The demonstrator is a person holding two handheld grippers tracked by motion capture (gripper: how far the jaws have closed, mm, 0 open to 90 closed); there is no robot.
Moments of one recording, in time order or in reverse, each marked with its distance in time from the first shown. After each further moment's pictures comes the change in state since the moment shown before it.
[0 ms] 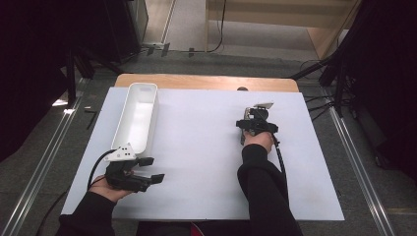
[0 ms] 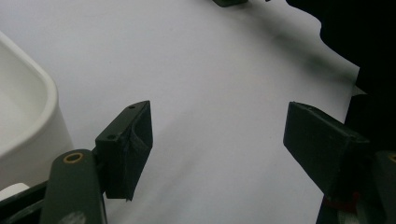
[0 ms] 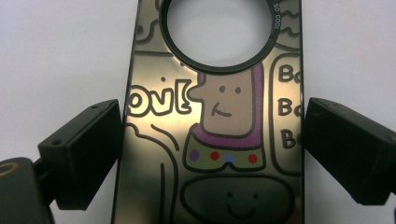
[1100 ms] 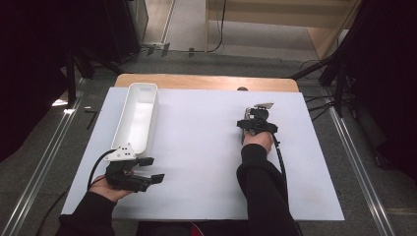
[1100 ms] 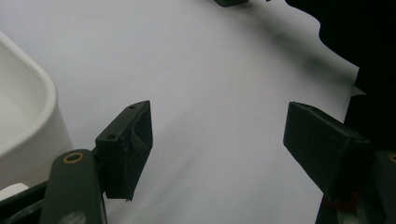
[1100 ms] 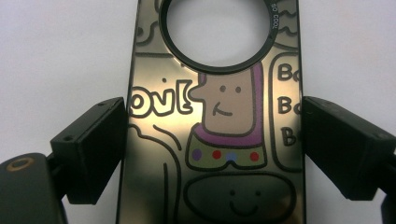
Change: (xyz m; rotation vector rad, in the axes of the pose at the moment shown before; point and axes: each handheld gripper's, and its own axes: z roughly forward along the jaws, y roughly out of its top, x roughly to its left) left arm 0.000 0.000 0.000 0.001 -0.002 -0.002; right arm 0.000 0.000 -0.001 -0.003 -0.013 0.010
